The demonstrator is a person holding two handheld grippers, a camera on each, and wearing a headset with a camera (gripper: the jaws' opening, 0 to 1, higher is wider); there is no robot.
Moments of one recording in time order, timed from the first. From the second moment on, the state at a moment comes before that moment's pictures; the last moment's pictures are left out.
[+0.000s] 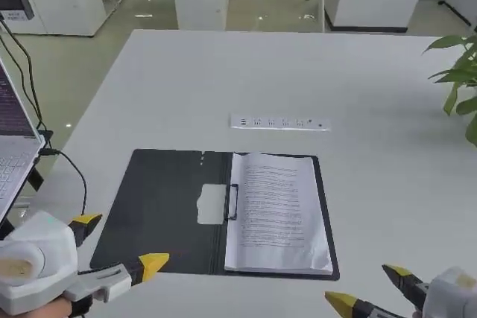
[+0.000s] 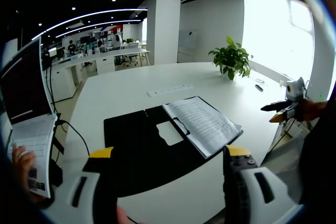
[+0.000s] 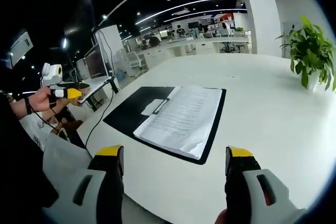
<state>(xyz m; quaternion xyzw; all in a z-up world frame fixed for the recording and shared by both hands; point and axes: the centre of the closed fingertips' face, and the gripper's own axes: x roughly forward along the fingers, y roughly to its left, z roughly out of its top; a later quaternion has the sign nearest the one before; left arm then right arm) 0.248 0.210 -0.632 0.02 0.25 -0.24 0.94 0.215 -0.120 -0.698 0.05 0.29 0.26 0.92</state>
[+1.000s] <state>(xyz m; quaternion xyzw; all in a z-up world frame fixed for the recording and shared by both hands) 0.245 0.211 -0.634 0.02 0.26 -0.24 0.94 0.209 -0.127 -0.701 0.05 0.30 0.25 0.92</state>
